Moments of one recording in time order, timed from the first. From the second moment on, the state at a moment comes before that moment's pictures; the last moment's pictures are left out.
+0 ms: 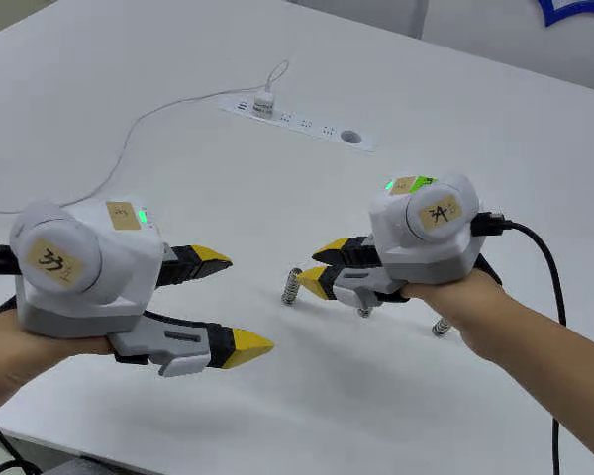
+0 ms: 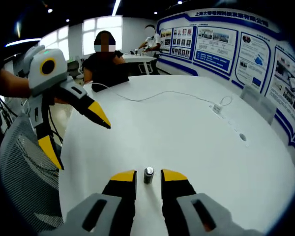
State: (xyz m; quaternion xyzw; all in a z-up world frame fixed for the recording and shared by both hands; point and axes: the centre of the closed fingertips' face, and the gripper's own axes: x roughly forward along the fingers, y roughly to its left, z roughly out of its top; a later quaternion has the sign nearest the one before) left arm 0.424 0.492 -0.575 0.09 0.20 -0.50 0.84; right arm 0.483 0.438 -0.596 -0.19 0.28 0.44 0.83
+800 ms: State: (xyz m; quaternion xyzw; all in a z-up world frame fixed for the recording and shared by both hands) left arm 0.431 0.497 -0.540 0.09 0.16 -0.49 0.85; right arm 0.431 0.334 -0.551 -0.11 0.23 0.36 0.90
